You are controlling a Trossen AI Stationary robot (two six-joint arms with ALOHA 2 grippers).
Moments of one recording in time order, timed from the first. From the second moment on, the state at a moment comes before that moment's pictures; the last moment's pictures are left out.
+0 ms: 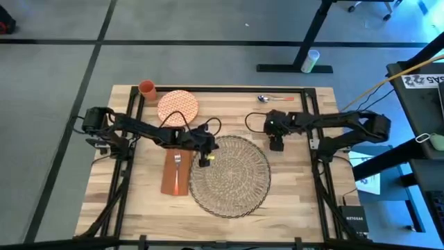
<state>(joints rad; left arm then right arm) -0.01 1.63 0.82 0.14 -0.16 0.06 -0.45 1.34 0.52 -0.40 0.06 -0.33</state>
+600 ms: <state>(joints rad) -0.07 1.63 0.82 0.14 -0.16 0.05 -0.55 1.46 0.53 -0.37 -0.15 -0.32</state>
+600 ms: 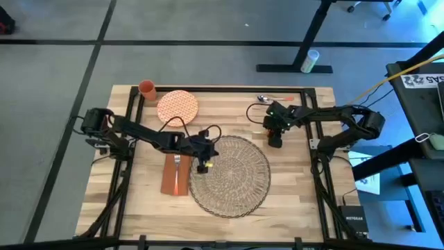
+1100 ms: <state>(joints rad) -0.09 1.63 0.82 0.15 -0.16 0.02 -0.51 1.38 0.54 -0.42 -0.22 -0.23</state>
